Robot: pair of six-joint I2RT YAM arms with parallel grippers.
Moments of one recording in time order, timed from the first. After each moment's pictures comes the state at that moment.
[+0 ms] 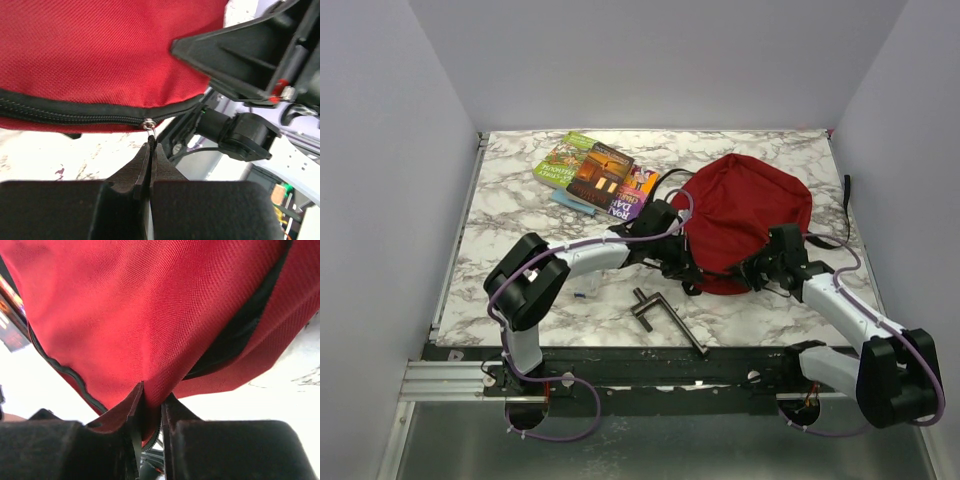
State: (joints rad) left arm -0.81 1.82 1.11 -0.06 0.60 -0.95; right arm 0.21 1.11 0.51 -0.33 -0.21 1.24
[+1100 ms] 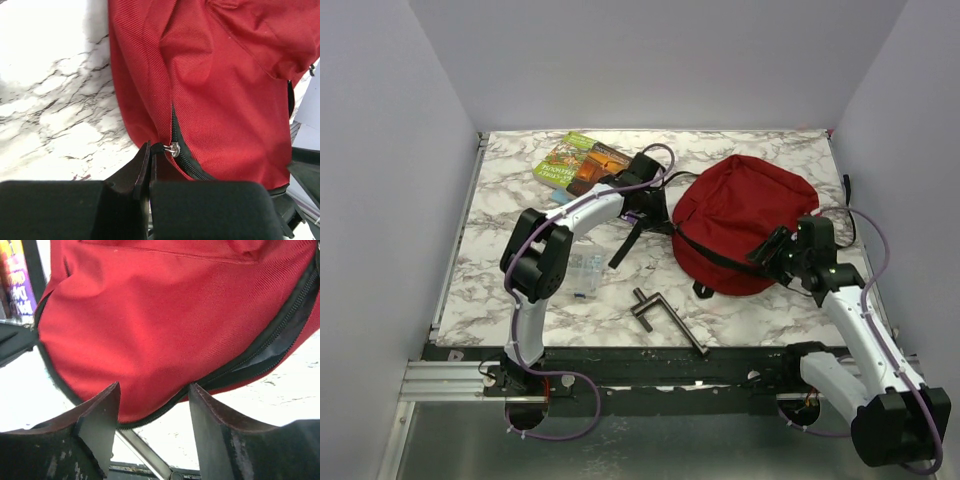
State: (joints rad) left arm -0.59 2.03 1.59 -0.52 0.39 -0.71; right arm 0.09 0.91 0.63 -0.55 -0.13 0.78
